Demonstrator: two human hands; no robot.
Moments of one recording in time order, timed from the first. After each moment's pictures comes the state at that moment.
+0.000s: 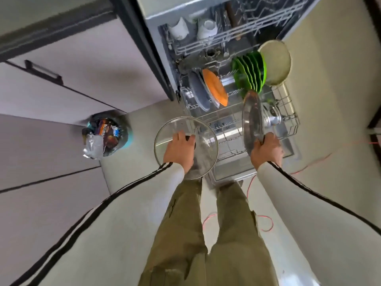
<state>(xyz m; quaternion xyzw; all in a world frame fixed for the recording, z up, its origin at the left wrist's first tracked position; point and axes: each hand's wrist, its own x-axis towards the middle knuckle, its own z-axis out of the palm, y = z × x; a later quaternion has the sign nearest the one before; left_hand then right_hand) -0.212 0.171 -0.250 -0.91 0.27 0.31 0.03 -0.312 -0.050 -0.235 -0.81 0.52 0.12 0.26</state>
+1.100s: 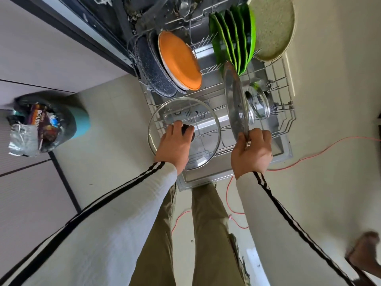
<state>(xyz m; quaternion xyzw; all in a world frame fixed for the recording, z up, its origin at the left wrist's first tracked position) -0.226 0.020 -0.403 -0.90 0.29 0.31 0.01 -0.323 -0.147 -0.396 -0.87 0.41 -0.12 0.26</state>
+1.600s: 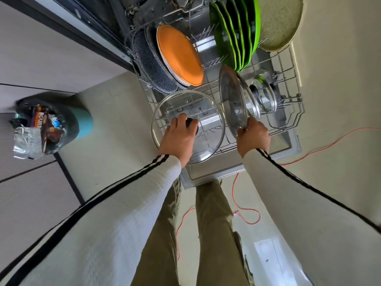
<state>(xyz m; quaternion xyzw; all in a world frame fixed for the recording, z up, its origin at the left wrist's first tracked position) -0.213 0.013 -0.418 -0.90 0.31 0.29 0.00 -0.295 -0.175 -0.445 -0.86 0.42 0.21 0.20</state>
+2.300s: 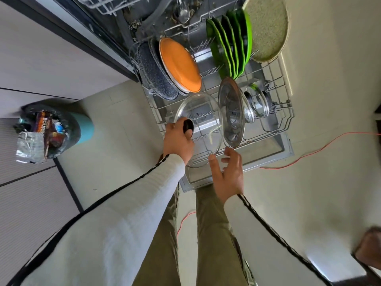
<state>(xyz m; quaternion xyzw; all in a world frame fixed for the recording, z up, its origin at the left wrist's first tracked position) -0.218 0.007 -0.403 -0.90 -0.01 0.32 -0.28 -0.361 -0.077 -0.386 -0.77 0.45 0.08 0.44</state>
